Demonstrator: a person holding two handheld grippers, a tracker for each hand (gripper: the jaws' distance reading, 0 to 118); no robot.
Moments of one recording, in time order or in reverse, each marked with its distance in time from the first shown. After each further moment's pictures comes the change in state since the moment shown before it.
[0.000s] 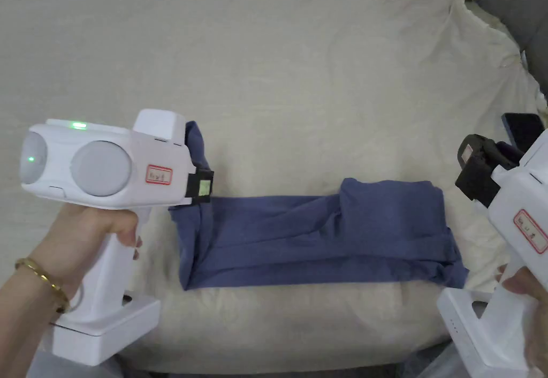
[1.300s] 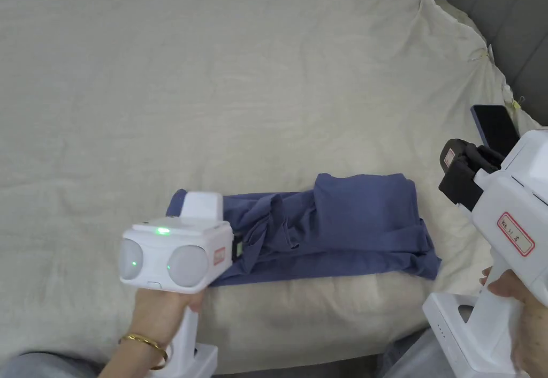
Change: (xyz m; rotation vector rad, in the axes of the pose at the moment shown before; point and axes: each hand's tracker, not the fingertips) left arm 0.044 -0.085 -0.105 0.017 0.029 0.031; right arm 0.014 -0.005 0.009 -0.022 -0.015 -0.016
